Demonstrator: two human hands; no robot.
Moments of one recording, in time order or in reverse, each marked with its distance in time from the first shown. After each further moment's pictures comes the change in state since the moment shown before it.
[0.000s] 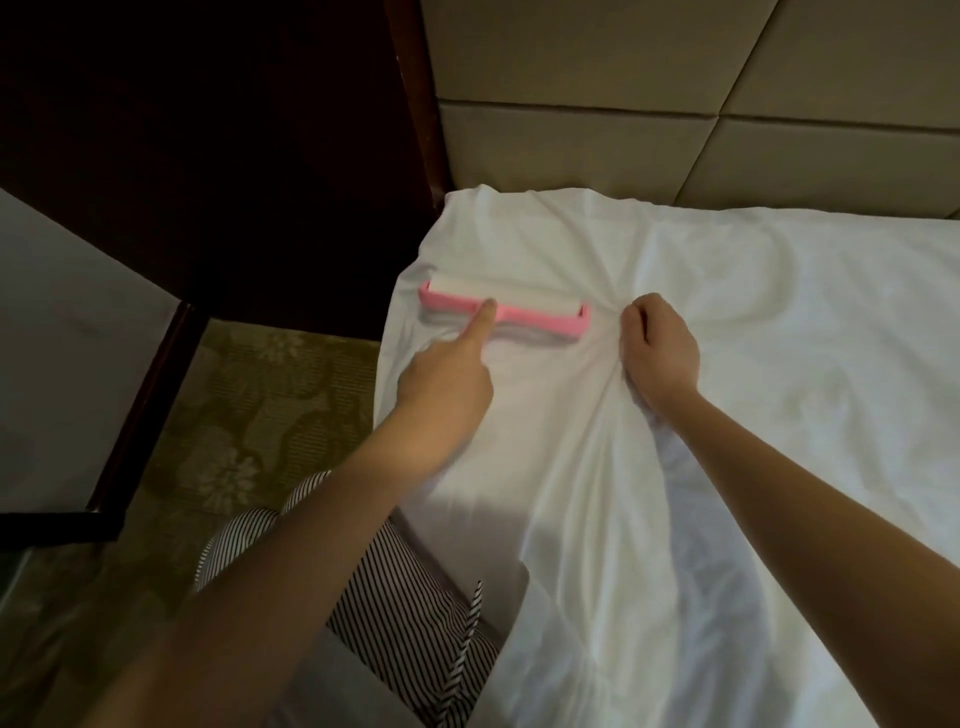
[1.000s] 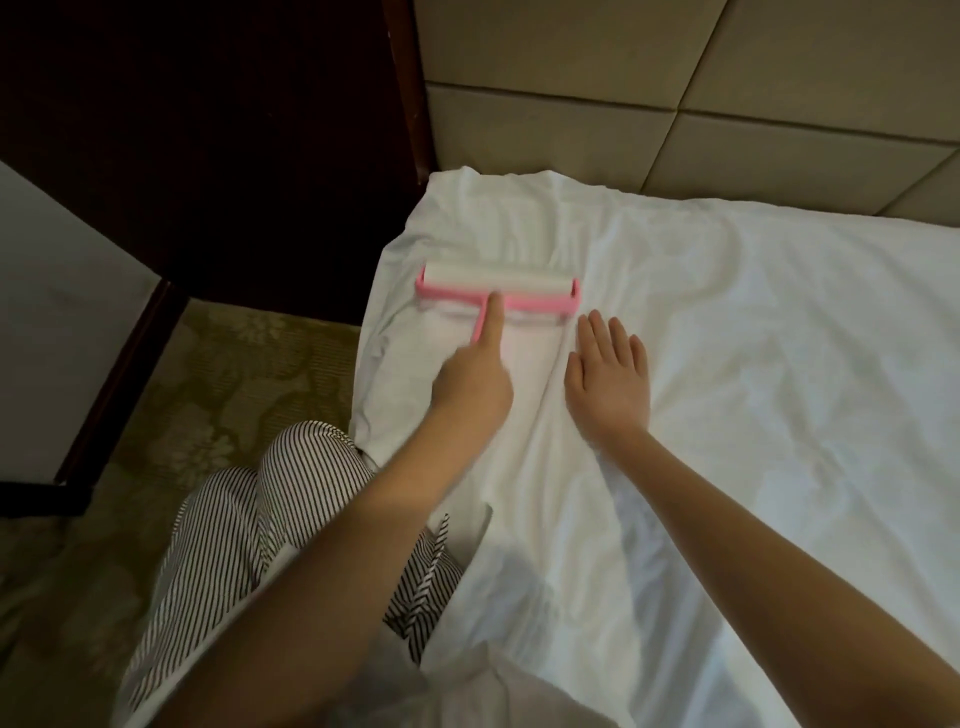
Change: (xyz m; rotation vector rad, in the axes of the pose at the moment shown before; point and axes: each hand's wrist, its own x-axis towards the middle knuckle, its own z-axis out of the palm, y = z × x) left_hand -0.035 0.031 0.044 -0.135 -0.014 -0.033; right_hand -0.084 0.004 -0.004 -0.440 -0.211 -0.160
